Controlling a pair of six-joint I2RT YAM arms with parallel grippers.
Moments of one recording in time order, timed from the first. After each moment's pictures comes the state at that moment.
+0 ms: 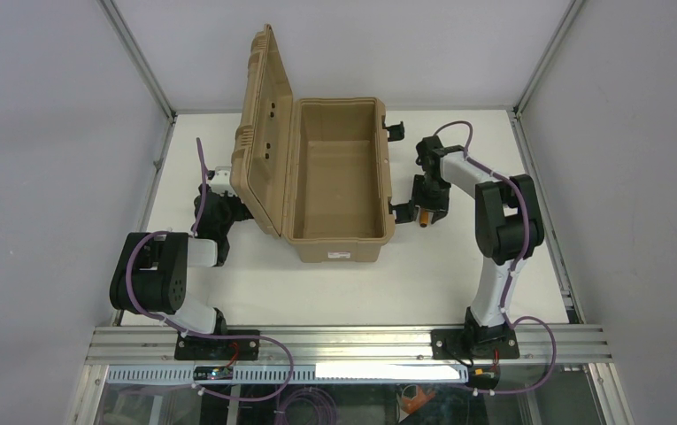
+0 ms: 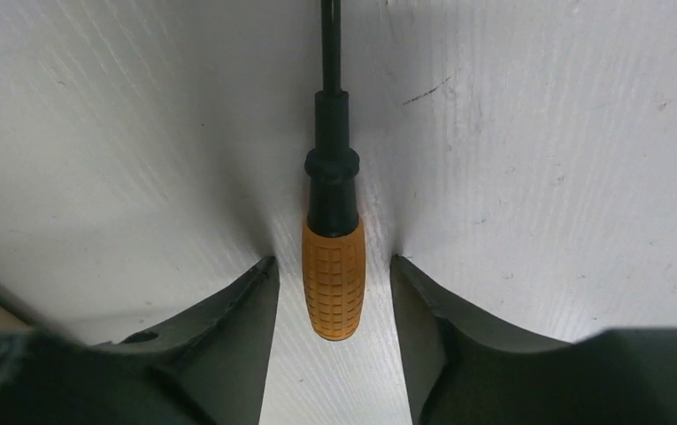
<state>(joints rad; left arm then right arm) -0.02 1.54 0.38 0.85 0.02 -0.05 0.25 1.94 1.34 -0.85 0.06 0.40</state>
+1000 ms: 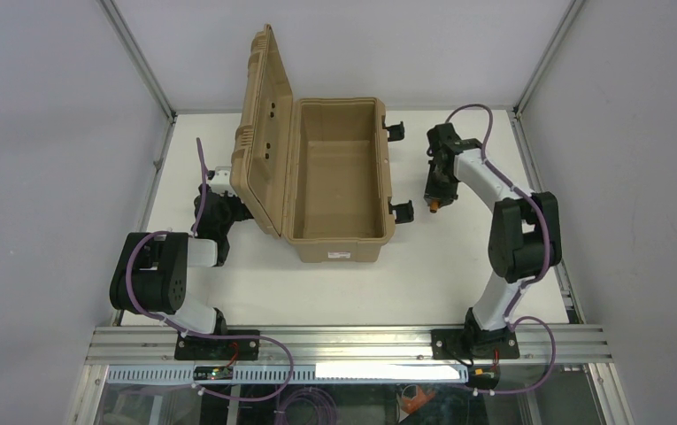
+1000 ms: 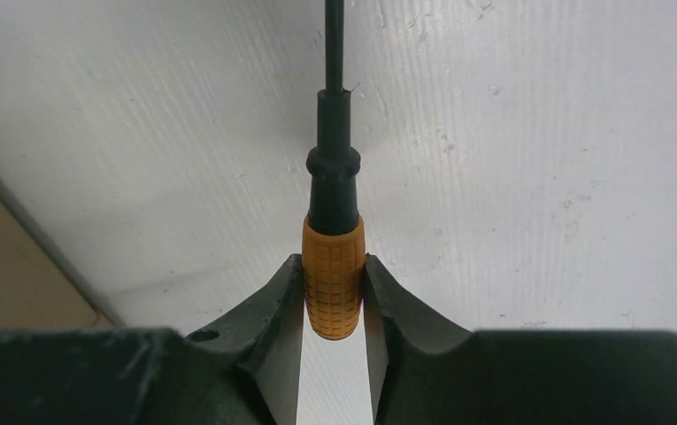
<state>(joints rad) -0.02 1.54 0.38 0.85 0.02 -0.05 0.23 1.79 1.34 -0.86 0.16 0.42</state>
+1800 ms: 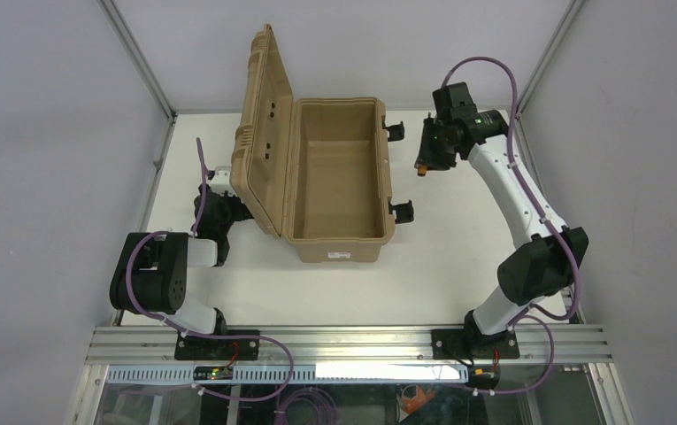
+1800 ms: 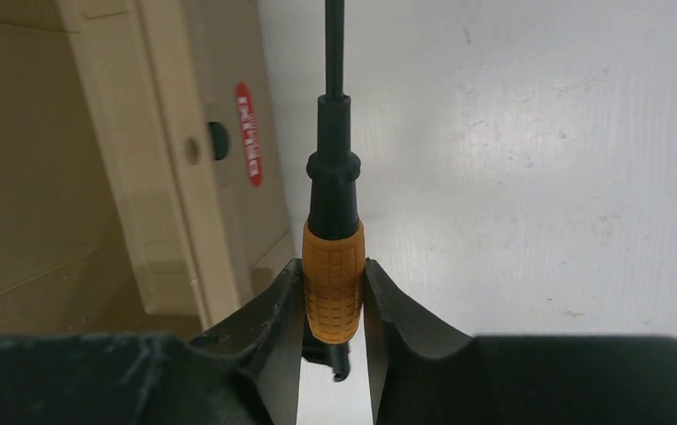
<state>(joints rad) -0.02 1.54 0.38 0.85 0.02 -0.05 0.30 1.61 1.67 -1.05 0.05 0.43</state>
